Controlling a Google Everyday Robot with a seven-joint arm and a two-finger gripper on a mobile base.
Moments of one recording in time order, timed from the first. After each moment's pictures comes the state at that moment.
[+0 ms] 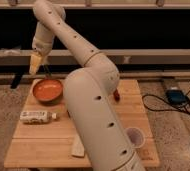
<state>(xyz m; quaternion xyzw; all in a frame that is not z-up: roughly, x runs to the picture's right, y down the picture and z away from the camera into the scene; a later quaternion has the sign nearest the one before) -0.273 -0.109 0.708 -0.46 -0.17 0.14 0.86</state>
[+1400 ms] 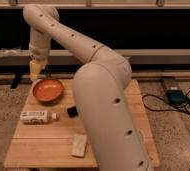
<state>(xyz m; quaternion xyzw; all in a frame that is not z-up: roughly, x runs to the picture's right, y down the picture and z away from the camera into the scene) -0.255 -0.071 0.689 -0.41 -0.12 0.09 0.90</state>
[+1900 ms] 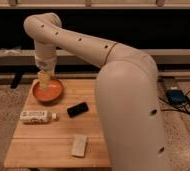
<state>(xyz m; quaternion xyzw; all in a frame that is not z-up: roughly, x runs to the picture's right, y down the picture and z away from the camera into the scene) -0.200 -0.029 0.677 -0.37 -0.05 0.09 0.92</state>
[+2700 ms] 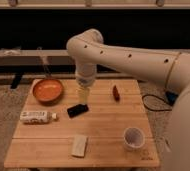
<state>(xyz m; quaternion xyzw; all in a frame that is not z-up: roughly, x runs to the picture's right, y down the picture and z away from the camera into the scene) -0.012 0.024 0.671 -0.33 0.03 0.16 0.93</state>
